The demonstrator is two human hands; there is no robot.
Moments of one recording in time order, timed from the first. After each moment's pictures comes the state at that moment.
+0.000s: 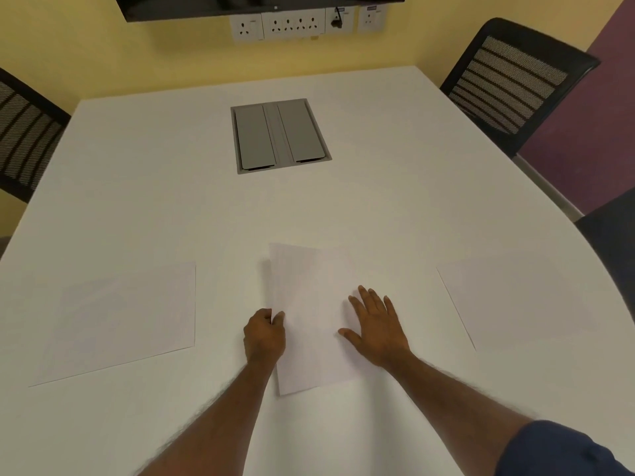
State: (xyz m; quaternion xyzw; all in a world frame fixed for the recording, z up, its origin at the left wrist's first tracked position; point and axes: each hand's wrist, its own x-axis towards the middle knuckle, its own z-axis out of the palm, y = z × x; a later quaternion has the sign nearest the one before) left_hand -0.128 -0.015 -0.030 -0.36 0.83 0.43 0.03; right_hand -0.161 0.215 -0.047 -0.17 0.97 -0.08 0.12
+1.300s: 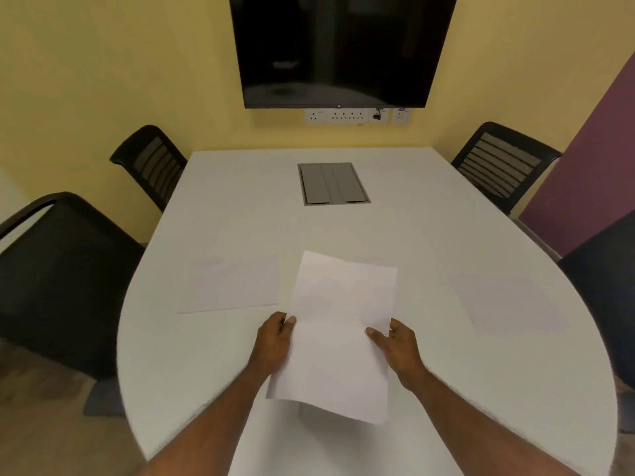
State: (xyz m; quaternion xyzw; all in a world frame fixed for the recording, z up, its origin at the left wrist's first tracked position) left_hand 0.102 -0.115 0.099 -0.18 0.82 0.54 -0.04; right_hand 0.060 0.142 0.095 0.06 0.75 -0.66 0.09
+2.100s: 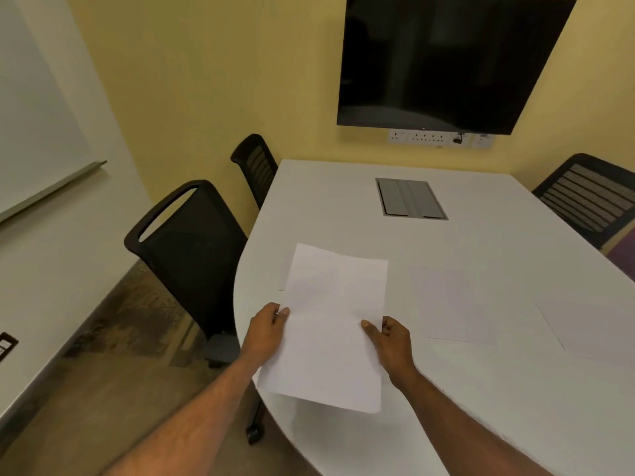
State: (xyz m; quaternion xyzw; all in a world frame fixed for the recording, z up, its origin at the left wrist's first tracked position) left_hand 0.260 -0.309 0.134 -0.24 0.83 0.49 -0.09; right_hand 0.174 -0.062 0.114 -0.01 0.76 -0.64 0.10
